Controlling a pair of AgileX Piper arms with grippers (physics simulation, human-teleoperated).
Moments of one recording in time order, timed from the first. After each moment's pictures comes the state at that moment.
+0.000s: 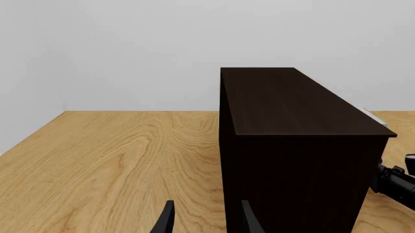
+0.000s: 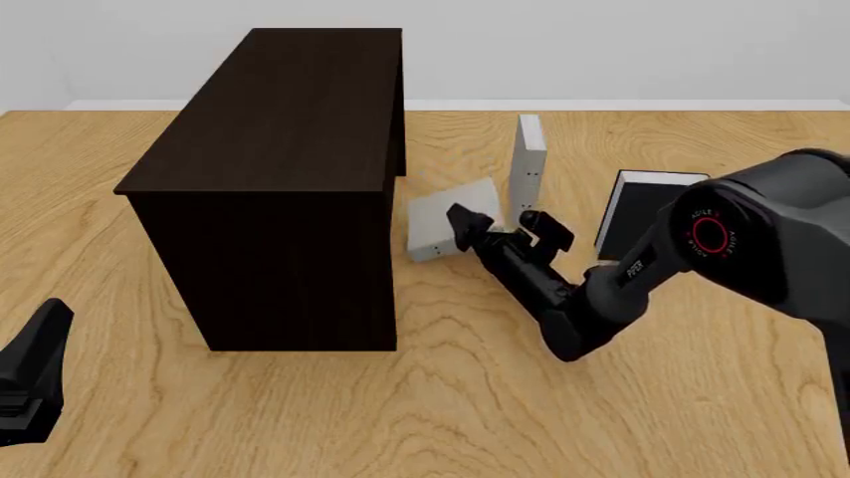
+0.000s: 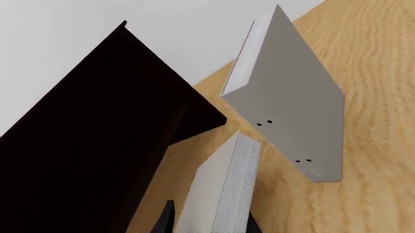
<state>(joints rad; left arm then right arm) 0.00 0.01 0.00 0.00 0.00 0.43 2.31 -0.96 -1.22 0.80</state>
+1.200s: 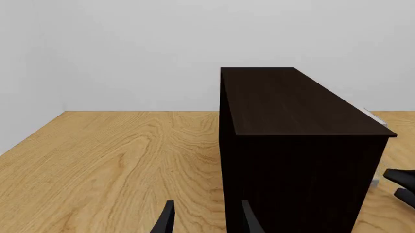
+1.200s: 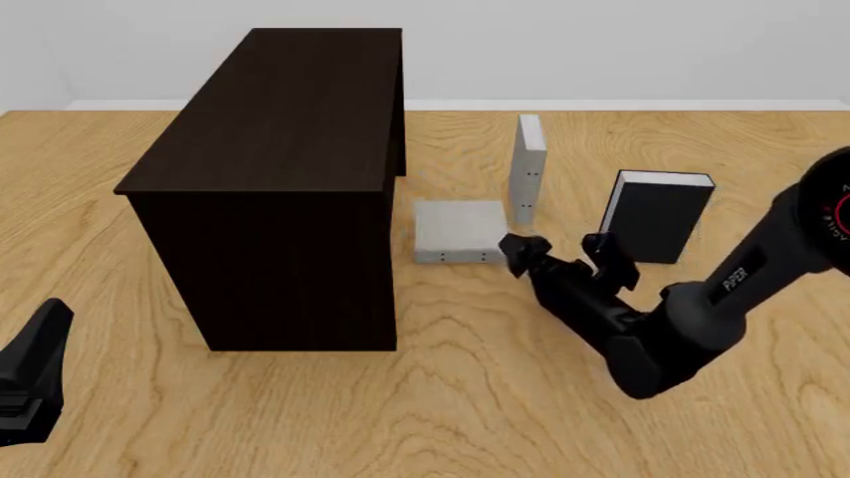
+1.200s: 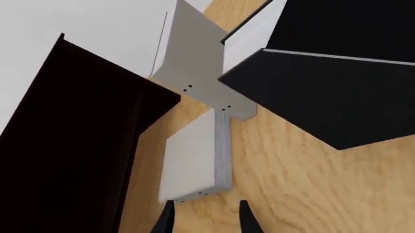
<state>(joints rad) 0.00 0.01 0.00 0.00 0.00 0.37 2.06 -0.60 -1.10 0.95</state>
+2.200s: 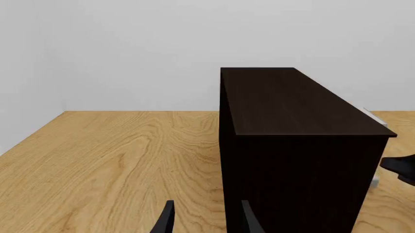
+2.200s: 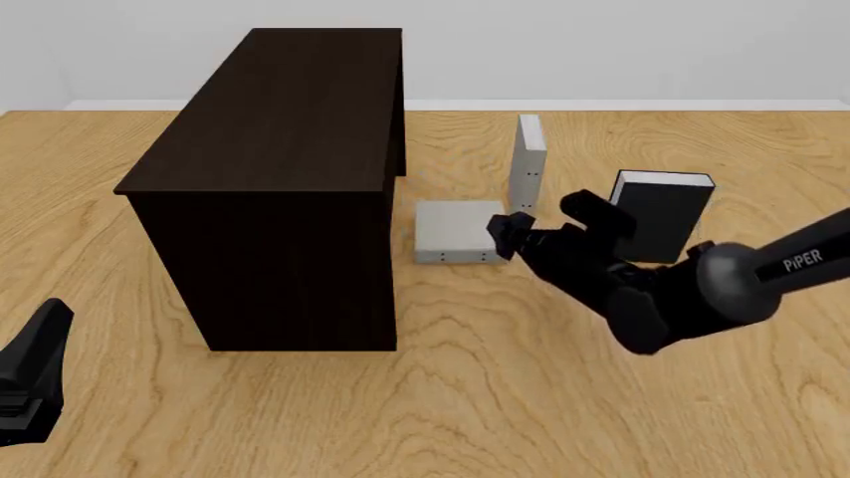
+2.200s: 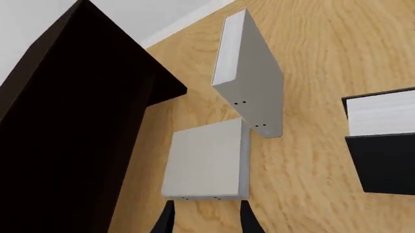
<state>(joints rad) 0.00 0.01 0.00 0.00 0.00 0.41 1.86 -0.68 -0.73 0.65</state>
